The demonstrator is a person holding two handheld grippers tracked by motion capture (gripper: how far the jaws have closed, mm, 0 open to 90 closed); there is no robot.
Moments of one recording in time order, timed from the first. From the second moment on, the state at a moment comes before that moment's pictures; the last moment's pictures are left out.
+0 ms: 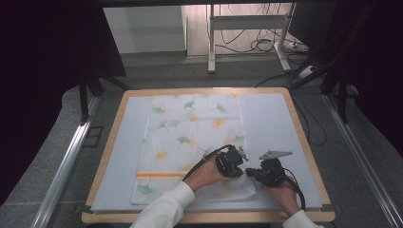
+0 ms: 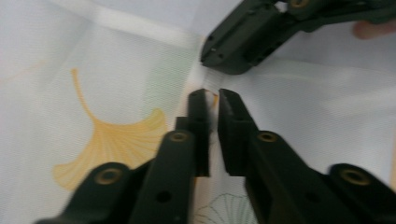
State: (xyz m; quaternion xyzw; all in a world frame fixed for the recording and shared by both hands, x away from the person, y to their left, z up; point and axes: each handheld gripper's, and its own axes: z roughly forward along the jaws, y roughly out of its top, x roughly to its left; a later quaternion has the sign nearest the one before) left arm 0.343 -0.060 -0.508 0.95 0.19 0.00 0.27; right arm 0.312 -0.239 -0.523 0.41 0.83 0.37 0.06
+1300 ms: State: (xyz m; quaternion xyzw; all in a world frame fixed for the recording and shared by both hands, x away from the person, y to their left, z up) left arm 0.335 -0.014 -0.507 0.94 0.24 0.01 0.25; right arm 0.311 -0.238 -0.523 0.41 0.83 0.37 0.06
